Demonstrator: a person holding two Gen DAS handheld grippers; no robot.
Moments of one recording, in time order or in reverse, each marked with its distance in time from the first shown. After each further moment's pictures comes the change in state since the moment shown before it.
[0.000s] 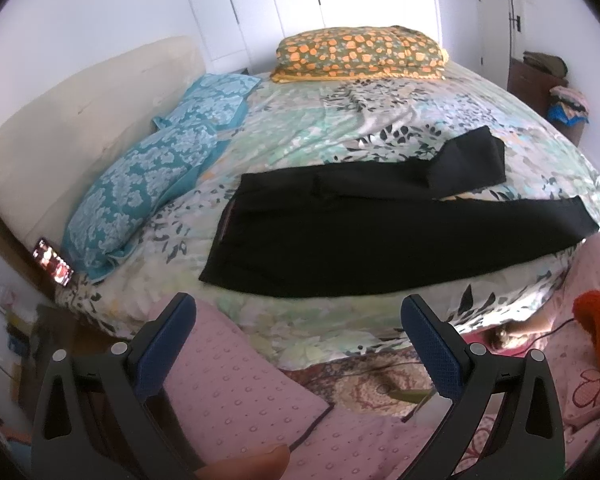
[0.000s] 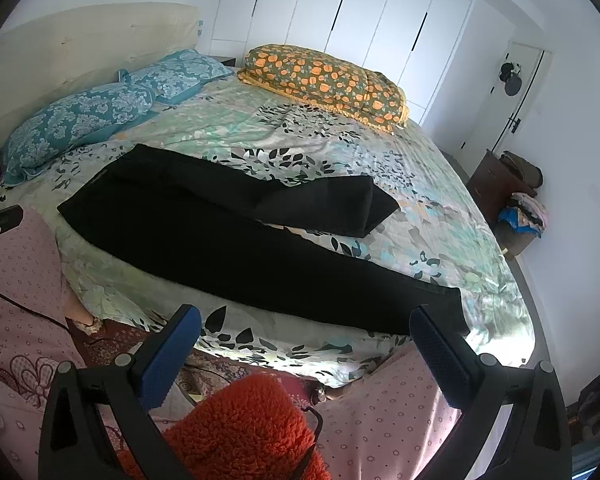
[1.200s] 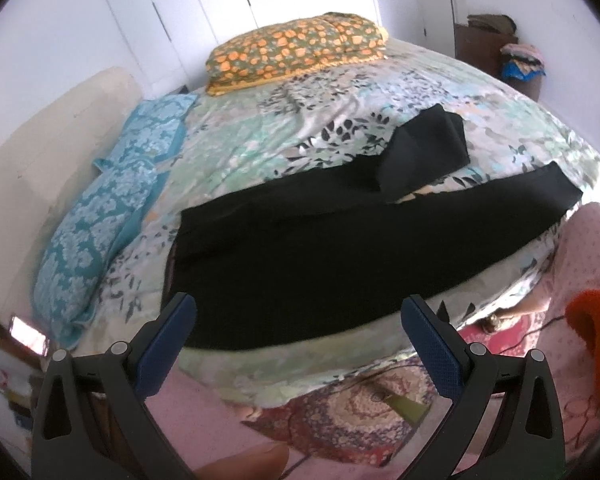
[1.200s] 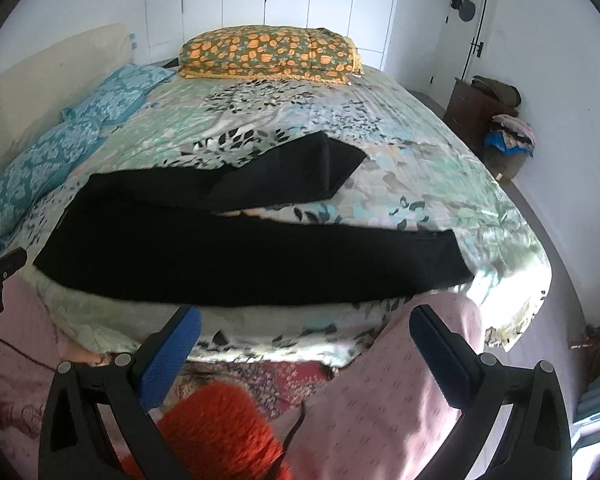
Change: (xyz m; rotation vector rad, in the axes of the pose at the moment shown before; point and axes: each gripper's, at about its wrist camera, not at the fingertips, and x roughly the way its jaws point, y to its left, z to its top) left arm 0.052 -0.070 0.062 0.201 0.012 -0.115; right arm 0.059 -0.088 0.005 0.251 0.093 -0.001
